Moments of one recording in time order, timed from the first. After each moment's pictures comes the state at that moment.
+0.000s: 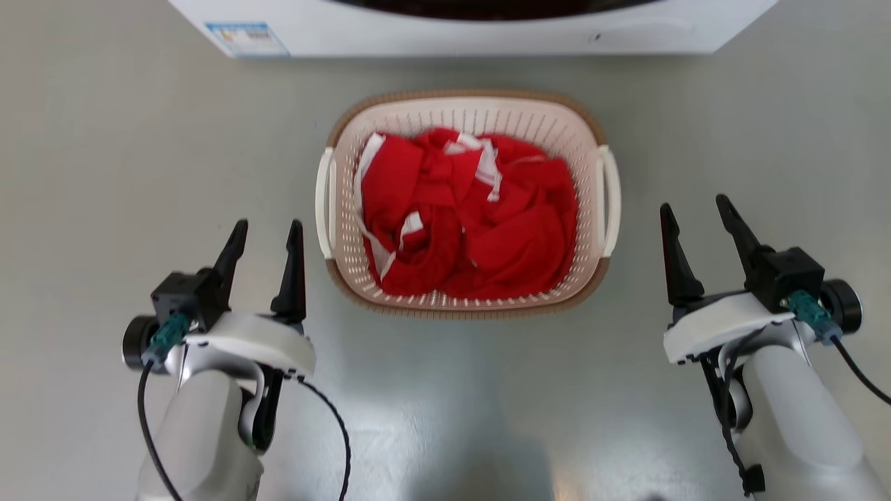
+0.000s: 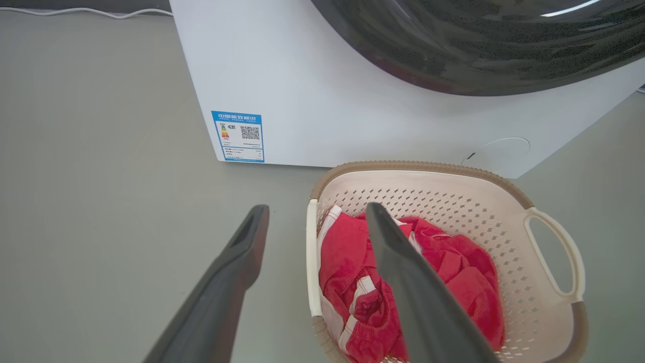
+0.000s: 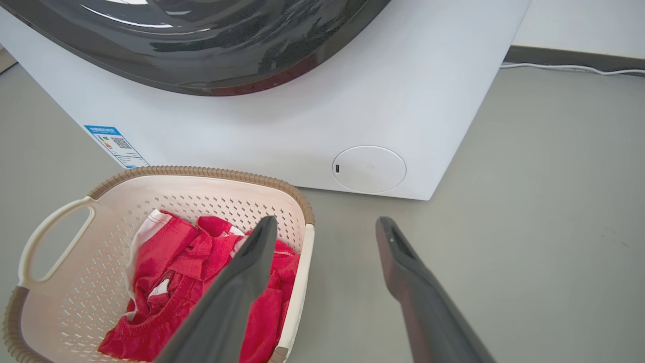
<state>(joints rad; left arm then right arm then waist) -0.47 0.04 -0.15 0.48 -0.27 -0.12 -0.25 -0.51 -0.05 0.03 0.53 0.07 0.13 -0.25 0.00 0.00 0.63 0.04</state>
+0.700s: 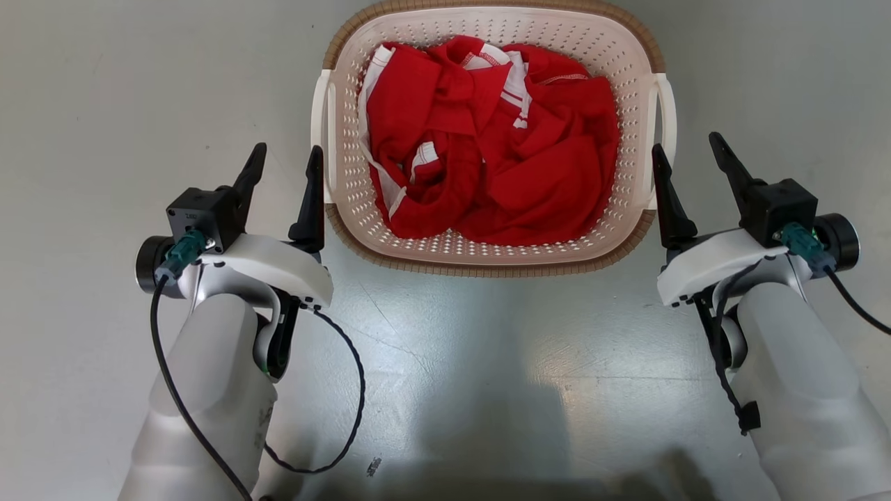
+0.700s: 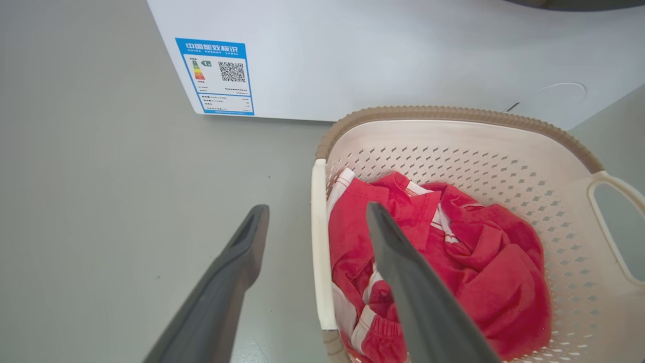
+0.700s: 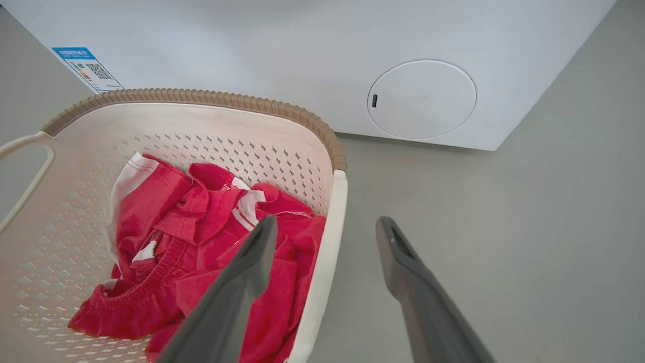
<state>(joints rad) -0.69 0.02 -0.21 0.62 -0.29 -0.13 -0.26 -0.69 -0.06 0.09 0.66 0.08 0.13 -0.25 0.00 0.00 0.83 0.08</state>
